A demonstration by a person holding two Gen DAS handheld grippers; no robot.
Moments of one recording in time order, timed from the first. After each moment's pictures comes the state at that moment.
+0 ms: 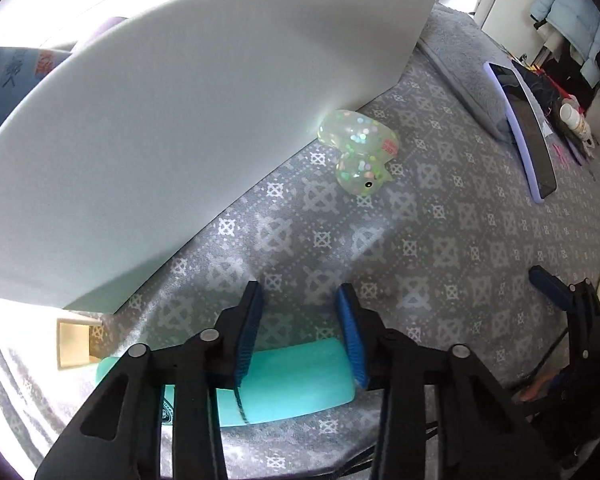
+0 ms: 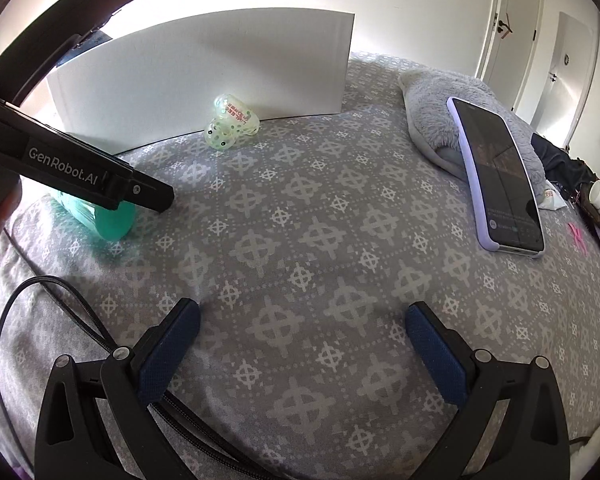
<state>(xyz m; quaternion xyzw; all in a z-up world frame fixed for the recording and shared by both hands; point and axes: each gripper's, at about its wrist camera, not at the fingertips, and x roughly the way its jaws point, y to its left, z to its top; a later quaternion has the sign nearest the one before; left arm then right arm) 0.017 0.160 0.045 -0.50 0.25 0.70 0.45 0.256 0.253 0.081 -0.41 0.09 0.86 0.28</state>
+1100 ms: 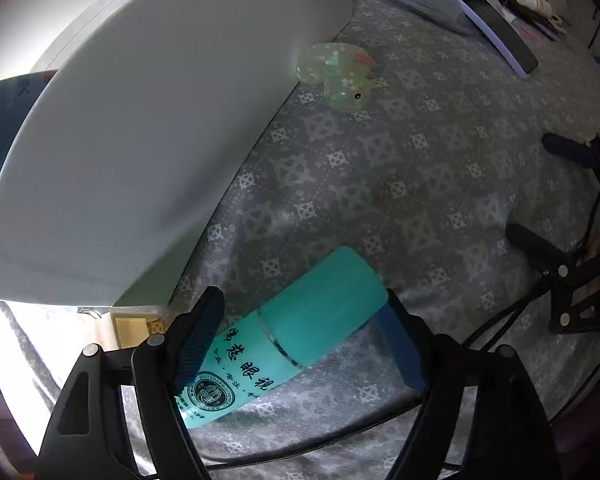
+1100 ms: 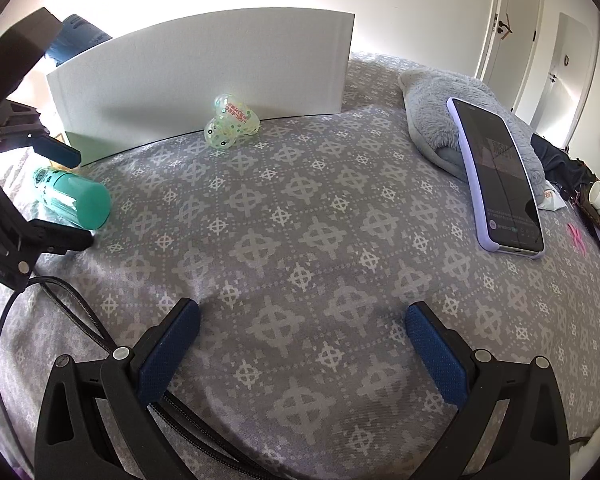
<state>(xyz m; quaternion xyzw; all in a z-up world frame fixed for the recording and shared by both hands) -0.007 0.148 0.040 -0.44 0.40 0.64 0.48 0.255 0.252 0.082 -0.41 0.09 0.86 0.28</state>
